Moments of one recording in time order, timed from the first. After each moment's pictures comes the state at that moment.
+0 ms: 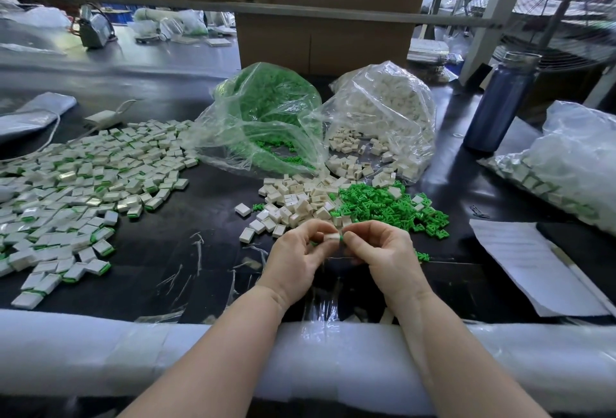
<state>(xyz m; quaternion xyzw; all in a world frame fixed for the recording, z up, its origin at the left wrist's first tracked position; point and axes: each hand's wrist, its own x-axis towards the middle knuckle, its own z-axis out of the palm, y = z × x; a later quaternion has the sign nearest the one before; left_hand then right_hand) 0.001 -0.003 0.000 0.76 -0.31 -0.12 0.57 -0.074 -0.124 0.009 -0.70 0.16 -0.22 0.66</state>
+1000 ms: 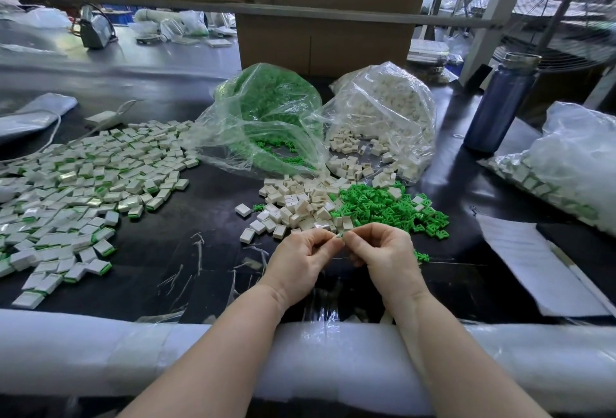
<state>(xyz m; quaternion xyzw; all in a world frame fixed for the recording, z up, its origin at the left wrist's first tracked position) 0.000 -0.004 0.002 0.76 -0.33 -0.15 0.54 -0.072 -0.123 0.007 -0.72 0.18 -0.25 0.63</state>
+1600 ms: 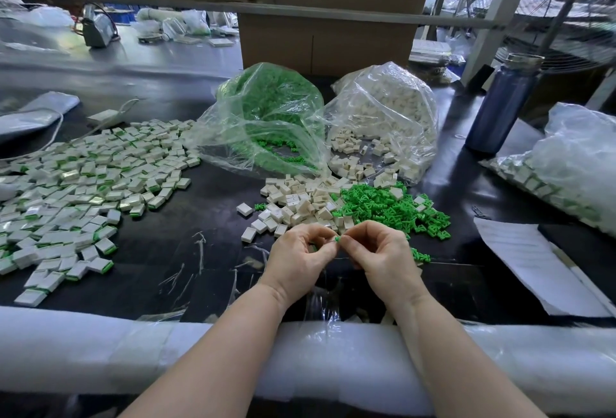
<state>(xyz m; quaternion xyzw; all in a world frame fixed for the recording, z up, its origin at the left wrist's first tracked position) -0.004 -0.003 0.007 0.77 -0.27 -0.12 0.56 -0.071 -0.122 0.004 -0.76 0.11 -0.25 0.59</state>
